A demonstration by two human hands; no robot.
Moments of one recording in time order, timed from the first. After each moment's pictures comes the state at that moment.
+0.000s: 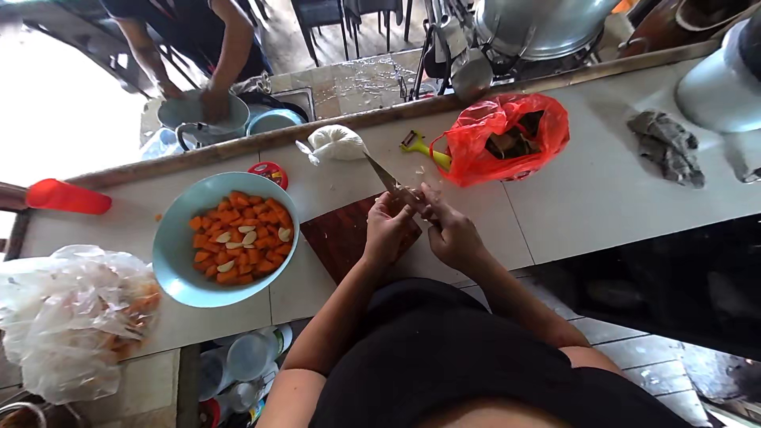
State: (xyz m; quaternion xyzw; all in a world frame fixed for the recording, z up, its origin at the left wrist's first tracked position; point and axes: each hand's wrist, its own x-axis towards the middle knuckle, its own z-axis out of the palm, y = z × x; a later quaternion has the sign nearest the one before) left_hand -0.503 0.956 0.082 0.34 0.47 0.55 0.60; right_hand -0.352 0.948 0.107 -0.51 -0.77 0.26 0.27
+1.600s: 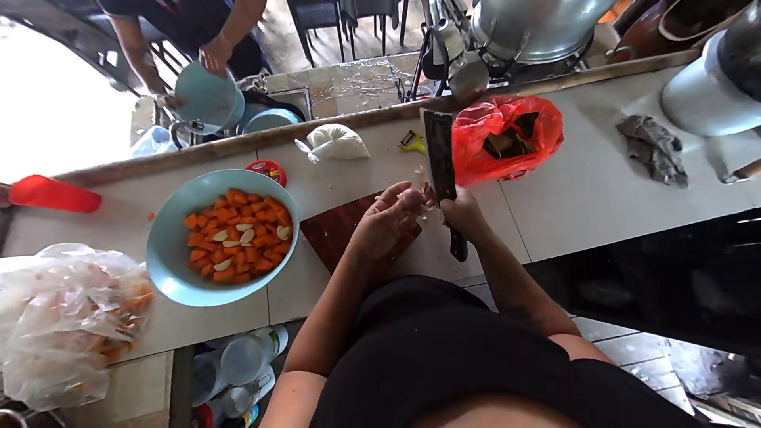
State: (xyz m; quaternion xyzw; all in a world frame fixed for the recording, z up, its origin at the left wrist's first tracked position) left_hand -0.534 0.960 0.077 0.26 0.24 0.50 0.79; right_hand -0.334 0.996 0.081 -0.65 -0.52 0.50 0.24
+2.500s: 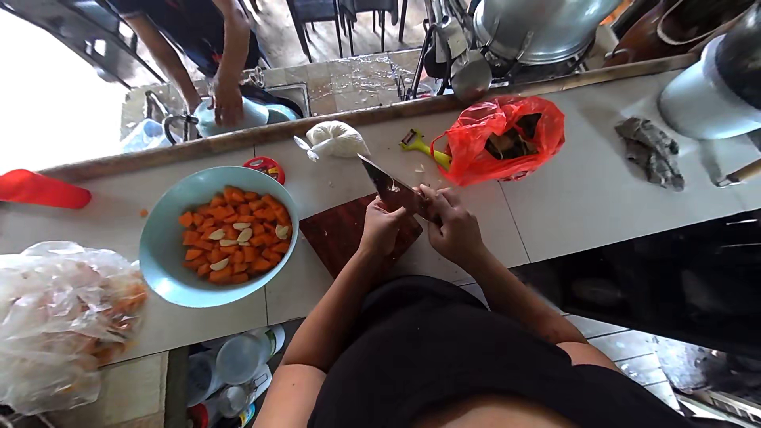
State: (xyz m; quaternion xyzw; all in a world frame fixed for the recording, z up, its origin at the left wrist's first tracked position) left_hand -0.513 0.960 0.080 0.29 0.47 0.54 0.64; right_hand -0.357 0.953 0.094 -0.52 -0.79 0.16 0.29
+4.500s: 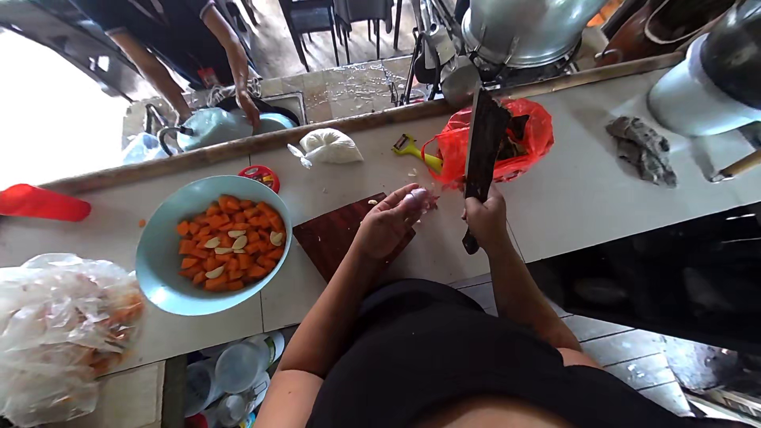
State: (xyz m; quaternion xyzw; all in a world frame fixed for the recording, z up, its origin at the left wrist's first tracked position) left_hand -0.516 0.971 0.075 0.26 0.25 0.48 0.80; right_hand -0.309 0.976 0.102 -0.68 -0.52 0.35 0.36
